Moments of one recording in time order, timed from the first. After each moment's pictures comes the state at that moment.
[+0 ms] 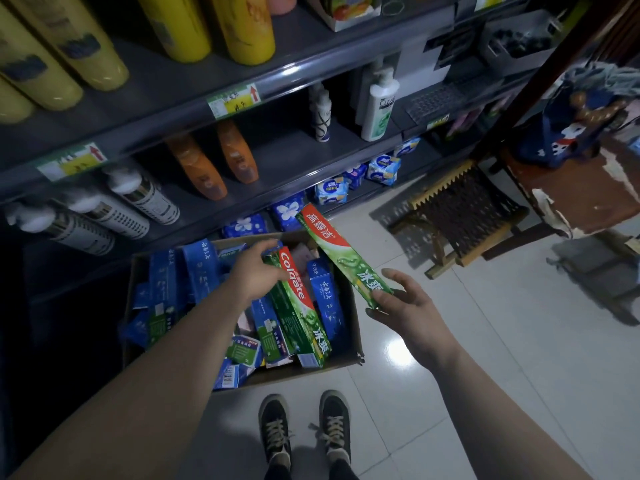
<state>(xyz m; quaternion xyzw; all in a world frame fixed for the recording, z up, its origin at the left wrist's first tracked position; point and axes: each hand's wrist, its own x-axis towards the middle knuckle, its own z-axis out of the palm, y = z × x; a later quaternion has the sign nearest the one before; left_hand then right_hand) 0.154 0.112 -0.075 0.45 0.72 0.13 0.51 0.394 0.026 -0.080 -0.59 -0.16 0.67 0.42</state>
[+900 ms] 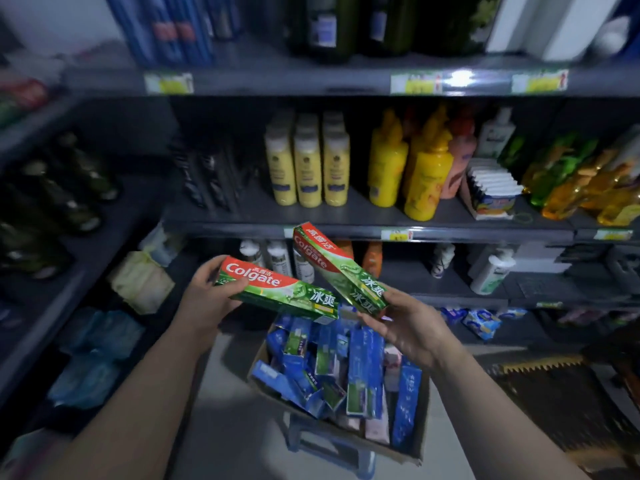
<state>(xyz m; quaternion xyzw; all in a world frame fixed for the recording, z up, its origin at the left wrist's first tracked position) -0.032 -0.052 0.145 0.17 0.65 0.63 0.39 0.241 0.065 0.120 -0.38 -0.23 0.85 0.30</state>
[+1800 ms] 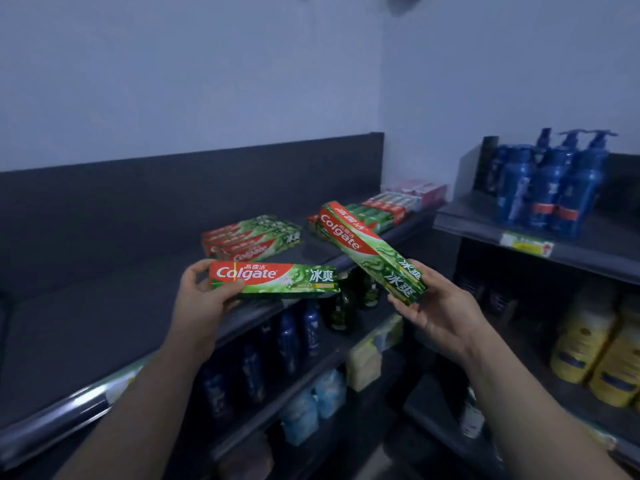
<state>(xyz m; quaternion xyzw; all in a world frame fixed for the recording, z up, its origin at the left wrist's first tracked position) -0.273 -0.388 0.323 0.04 0.59 0.80 -0.05 -0.168 -0.083 0.317 -0.12 -0.41 0.89 0.12</state>
